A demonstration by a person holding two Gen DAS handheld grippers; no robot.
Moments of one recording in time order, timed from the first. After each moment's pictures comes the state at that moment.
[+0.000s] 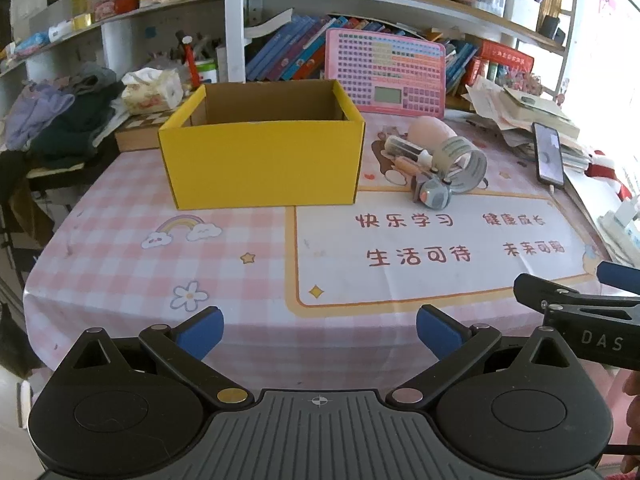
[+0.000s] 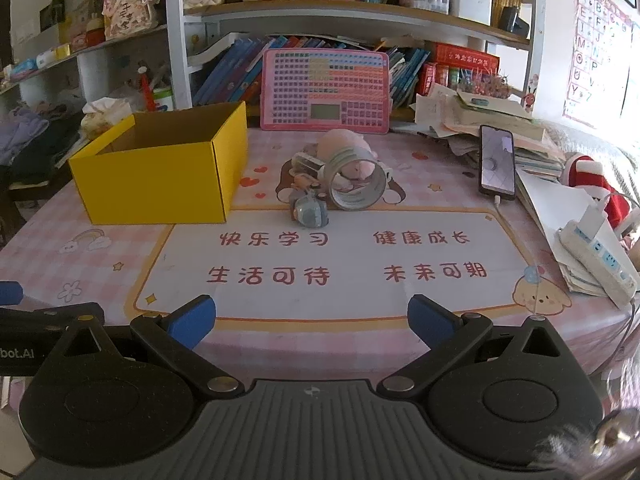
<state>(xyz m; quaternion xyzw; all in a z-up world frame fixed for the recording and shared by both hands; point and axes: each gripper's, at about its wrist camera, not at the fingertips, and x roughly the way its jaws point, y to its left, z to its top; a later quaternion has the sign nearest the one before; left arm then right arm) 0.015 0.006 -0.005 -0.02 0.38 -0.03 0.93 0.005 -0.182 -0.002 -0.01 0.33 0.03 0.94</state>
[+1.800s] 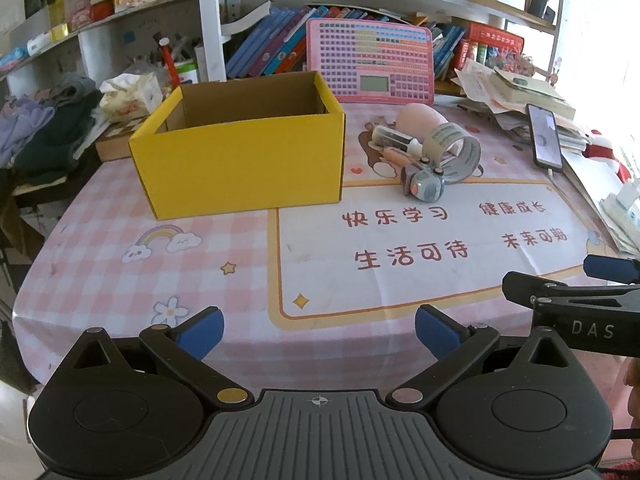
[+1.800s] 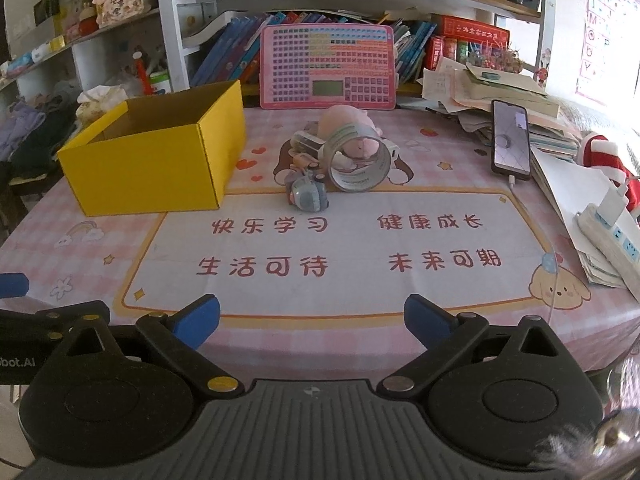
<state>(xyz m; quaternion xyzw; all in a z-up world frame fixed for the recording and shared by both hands) 0.039 -0.011 -0.013 0.01 0.39 -0.04 0.92 0.035 -0.198 -0.016 0.01 0.35 0.04 0.93</state>
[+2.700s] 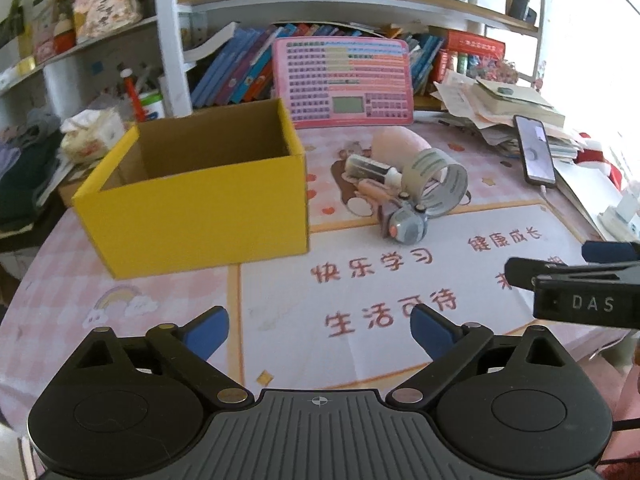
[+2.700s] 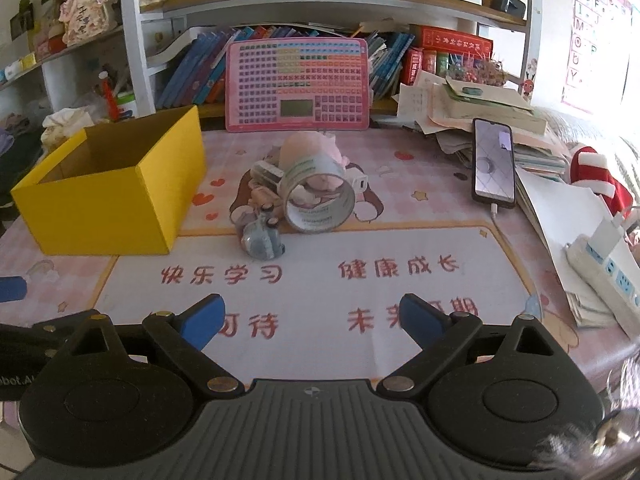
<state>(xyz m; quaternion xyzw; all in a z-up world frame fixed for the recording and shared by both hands) 0.097 -0.048 -0.014 0.03 0.36 -0.07 0.93 0.093 -0.232 -0.009 0.01 0.34 0.01 0.94</state>
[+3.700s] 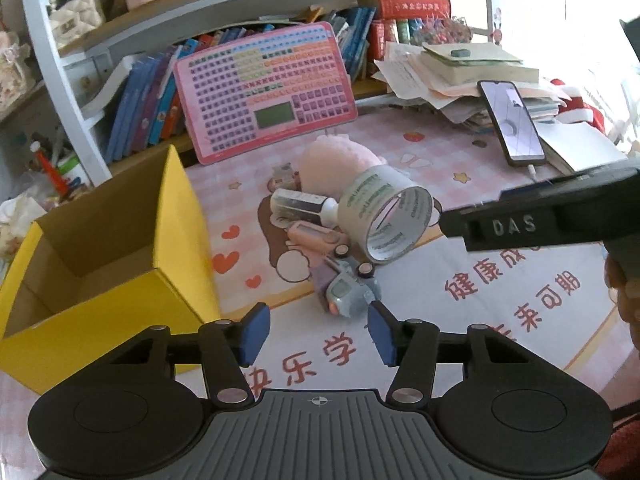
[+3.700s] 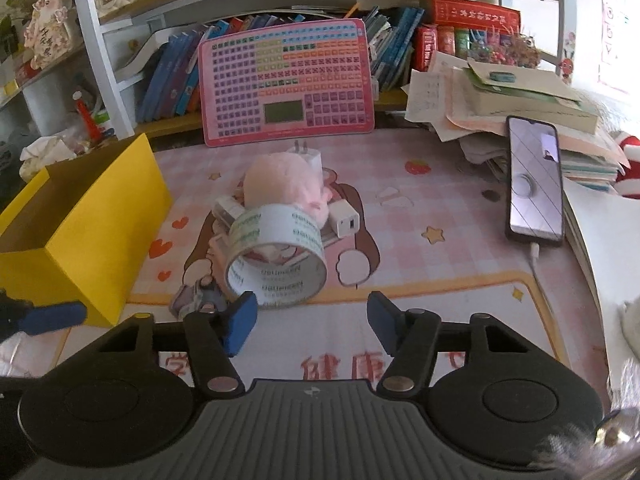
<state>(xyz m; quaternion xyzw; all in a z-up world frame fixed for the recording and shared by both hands) 0.200 -0.136 -0.026 0.13 0.37 -0.11 0.91 0.225 -0.292 -0.025 0.04 0.37 0.06 0.93</state>
